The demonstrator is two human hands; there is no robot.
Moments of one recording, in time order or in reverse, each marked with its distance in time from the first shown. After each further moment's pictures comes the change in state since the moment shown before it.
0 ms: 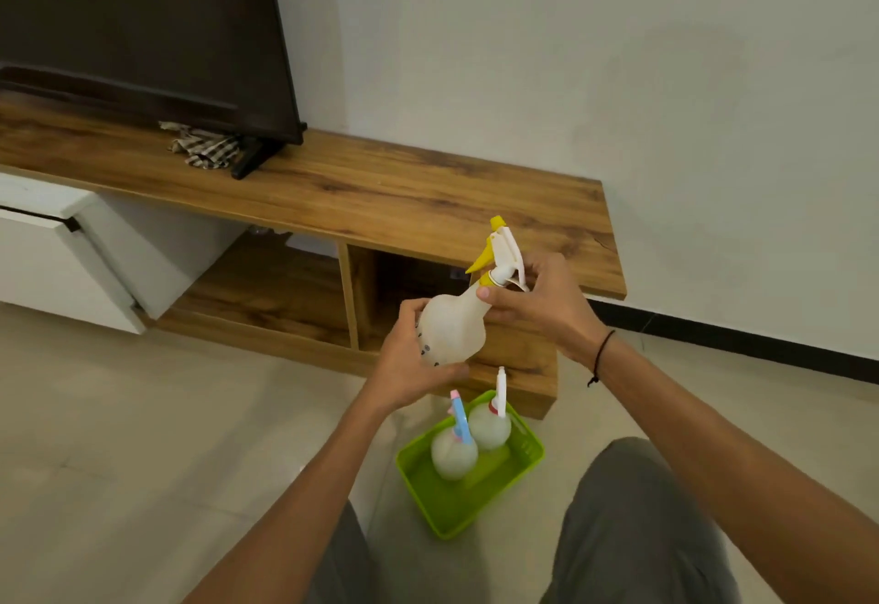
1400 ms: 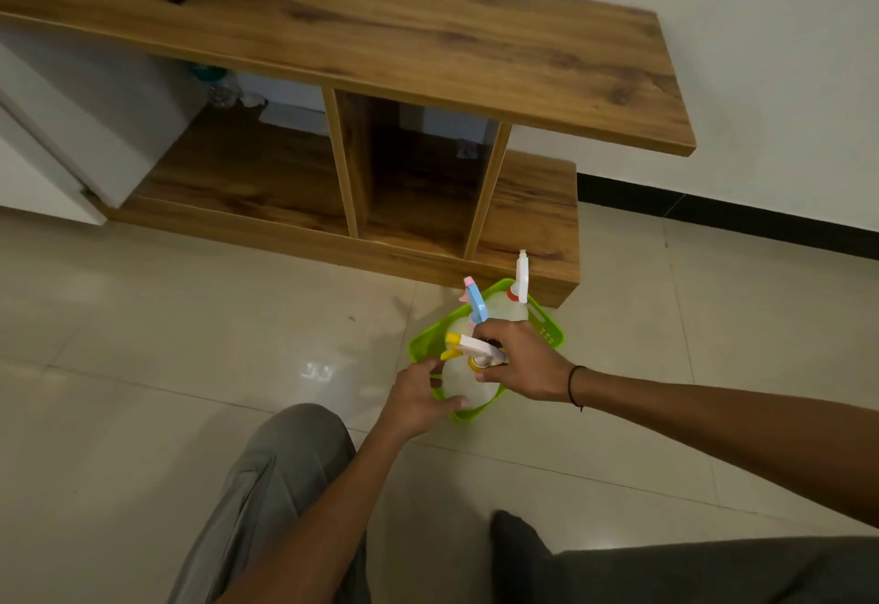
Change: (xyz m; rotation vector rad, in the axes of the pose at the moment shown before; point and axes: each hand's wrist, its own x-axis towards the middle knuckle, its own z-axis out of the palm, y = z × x) left_hand -0.117 -0.178 0.082 0.065 -0.242 -0.421; right_hand -0.096 0.207 0.092 -0.584 -0.383 0.095
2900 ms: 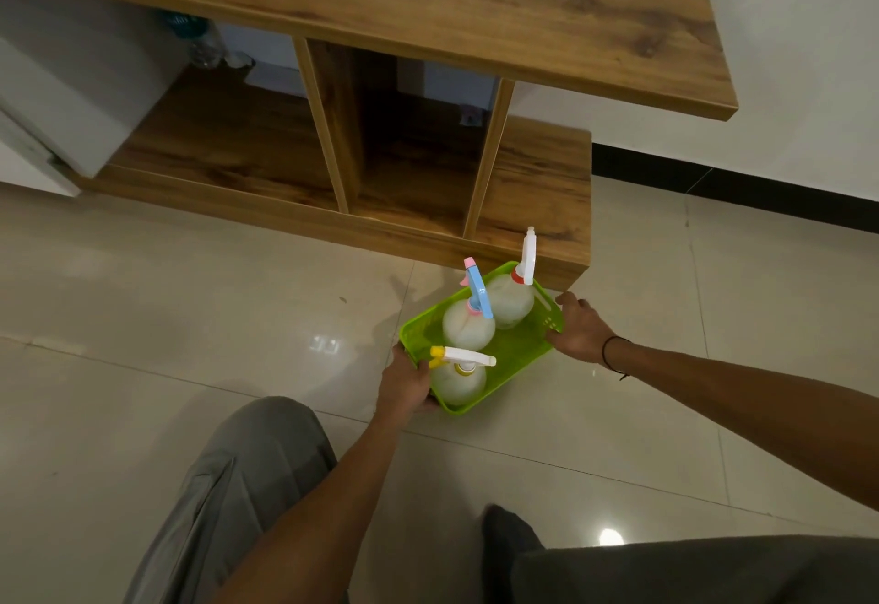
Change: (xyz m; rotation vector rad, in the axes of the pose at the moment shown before) left_hand 0.043 -0.033 0.030 -0.223 0.172 -0.411; right_hand 0.027 0.142 -0.014 -0.147 -0.030 0.543
